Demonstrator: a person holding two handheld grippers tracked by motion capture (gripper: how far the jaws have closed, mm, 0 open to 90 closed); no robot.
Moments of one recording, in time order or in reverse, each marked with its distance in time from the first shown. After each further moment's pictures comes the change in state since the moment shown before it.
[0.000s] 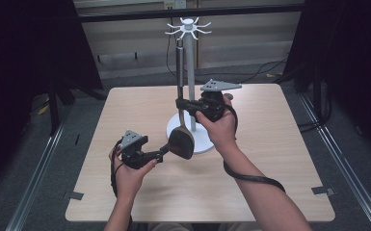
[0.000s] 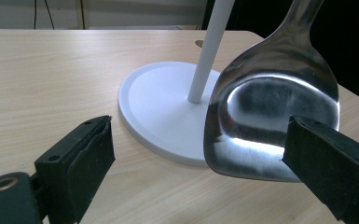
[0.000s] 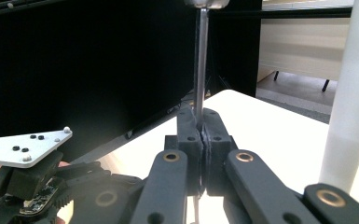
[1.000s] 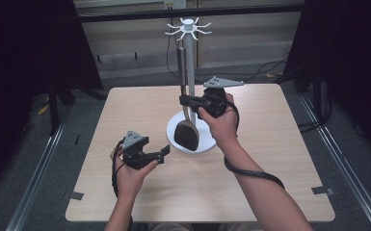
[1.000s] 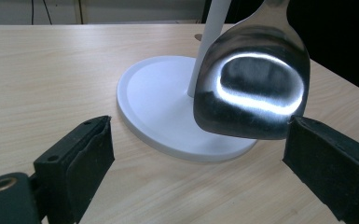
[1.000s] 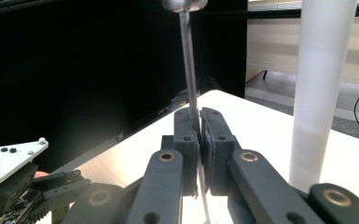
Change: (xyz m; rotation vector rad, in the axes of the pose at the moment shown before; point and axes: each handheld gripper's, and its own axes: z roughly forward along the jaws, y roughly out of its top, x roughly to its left) left arm 0.000 -0.003 0.003 0.030 -0.006 0.024; right arm -0.016 0.001 0.002 -0.005 -0.041 0.014
